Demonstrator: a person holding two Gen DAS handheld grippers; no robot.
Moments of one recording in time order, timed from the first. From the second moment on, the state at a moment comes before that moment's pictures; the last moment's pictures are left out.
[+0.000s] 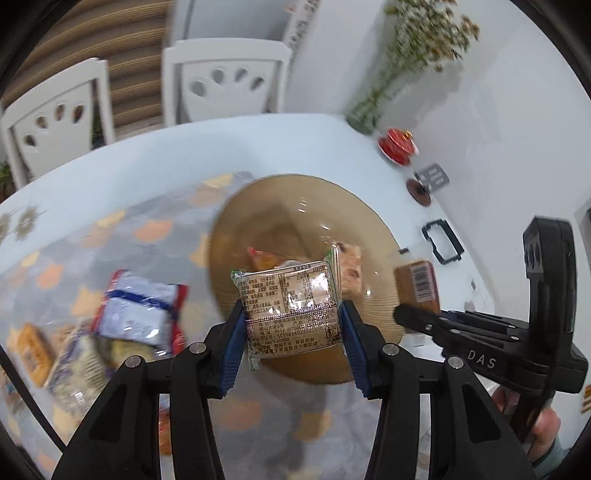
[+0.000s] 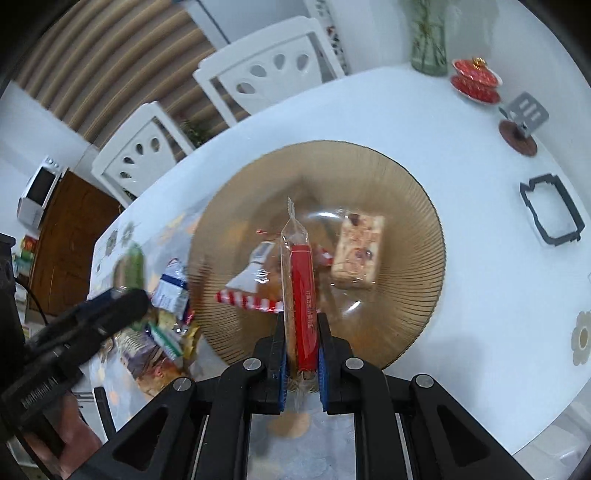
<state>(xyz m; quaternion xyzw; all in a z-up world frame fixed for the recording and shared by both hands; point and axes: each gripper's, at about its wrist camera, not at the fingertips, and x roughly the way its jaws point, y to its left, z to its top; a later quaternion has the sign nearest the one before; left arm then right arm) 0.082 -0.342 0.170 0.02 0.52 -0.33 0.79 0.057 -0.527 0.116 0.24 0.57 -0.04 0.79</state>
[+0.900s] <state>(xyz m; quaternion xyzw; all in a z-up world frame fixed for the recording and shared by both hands) 0.097 -0.205 0.174 -0.07 0.51 -0.21 0.83 0.066 -0.476 0.118 0.22 0.57 0.02 0.79</state>
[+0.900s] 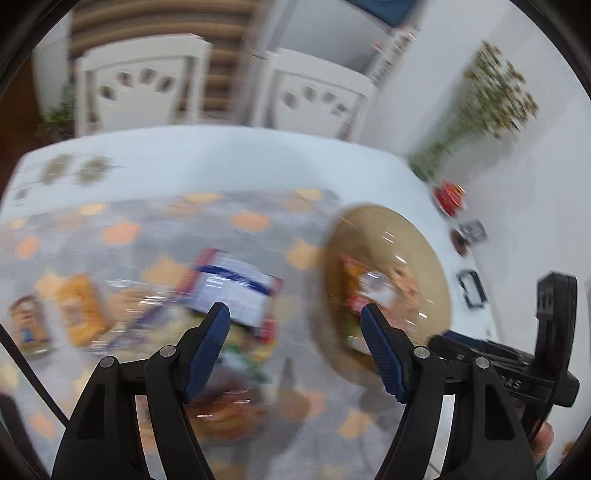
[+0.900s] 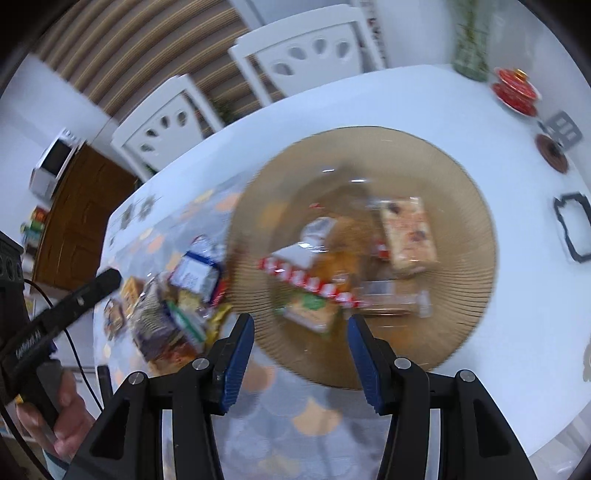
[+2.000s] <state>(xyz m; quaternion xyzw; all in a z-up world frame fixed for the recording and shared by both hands) 0.144 0.059 0.046 -0.13 0.60 0.00 0.79 0.081 -0.281 0.044 0.12 0.66 0.12 0.73</state>
